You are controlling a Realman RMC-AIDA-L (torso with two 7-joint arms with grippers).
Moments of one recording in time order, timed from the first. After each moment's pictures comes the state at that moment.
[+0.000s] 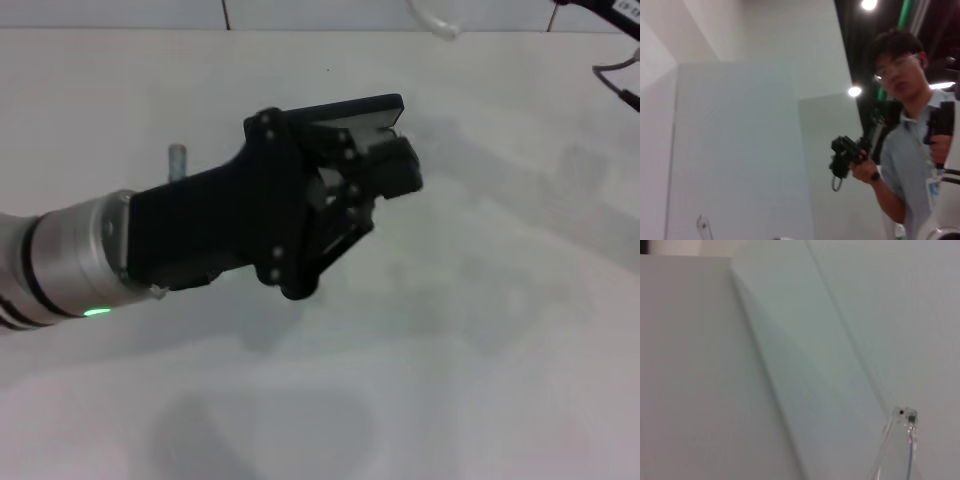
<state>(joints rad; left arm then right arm) -0.45 -2.09 1.40 0.52 0.97 1.89 -0.84 0.61 2.02 -1.18 -0.57 -0.92 -1.42 1.33</state>
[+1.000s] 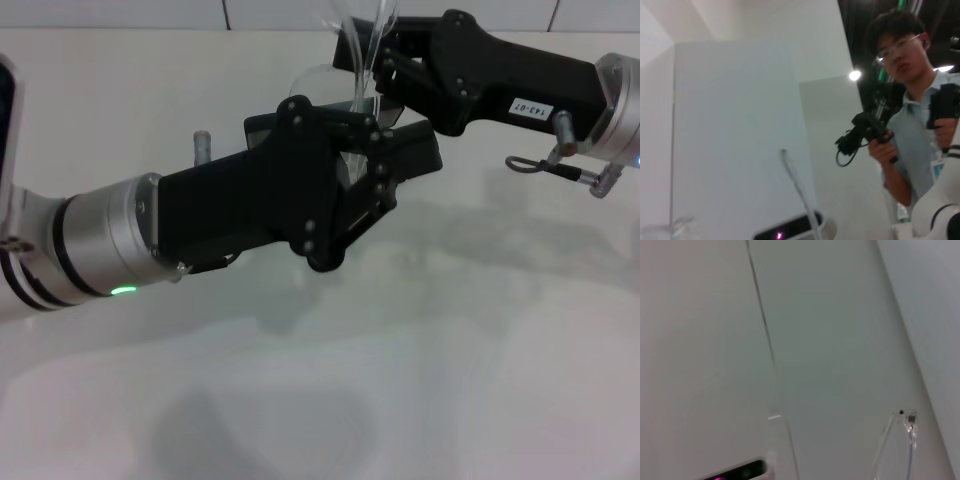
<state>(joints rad) -0.48 -2.09 1.42 0.50 0.97 1.81 -0.84 0.66 2.02 -1.42 -0.58 -0.97 -1.53 1.29</state>
